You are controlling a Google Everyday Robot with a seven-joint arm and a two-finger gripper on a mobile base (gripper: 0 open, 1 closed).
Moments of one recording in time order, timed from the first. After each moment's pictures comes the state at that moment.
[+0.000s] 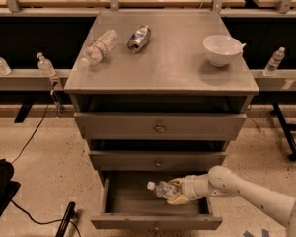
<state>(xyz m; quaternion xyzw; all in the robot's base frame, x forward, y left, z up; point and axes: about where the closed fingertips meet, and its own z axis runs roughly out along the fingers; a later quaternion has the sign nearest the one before) 0.540 -0.118 0.312 -0.64 0.67 0.19 0.34</state>
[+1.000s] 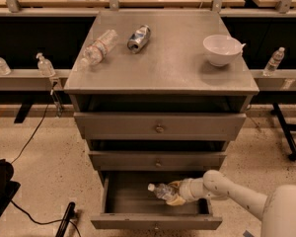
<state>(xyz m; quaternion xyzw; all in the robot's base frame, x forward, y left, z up) 0.564 -0.121 0.236 -0.63 0.68 0.19 0.33</state>
